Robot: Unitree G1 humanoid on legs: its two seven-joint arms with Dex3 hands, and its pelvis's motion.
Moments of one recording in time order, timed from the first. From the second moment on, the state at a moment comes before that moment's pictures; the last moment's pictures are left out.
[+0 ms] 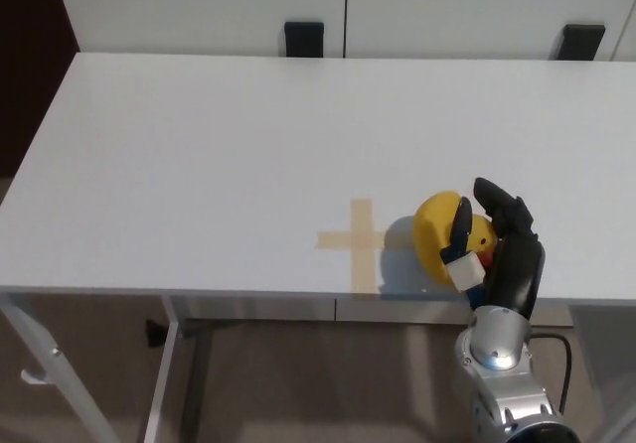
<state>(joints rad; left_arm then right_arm) -0.08 0.47 0.28 1.25 -0.06 -0.10 0.04 -0.60 0.10 -0.07 0.98 -0.04 -0.29 -0.57</state>
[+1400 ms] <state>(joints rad) -0.11 0.45 0.27 1.25 -0.06 -0.10 0.02 -0.66 0.10 0.11 1.01 -0.08 -0.24 -0.55</state>
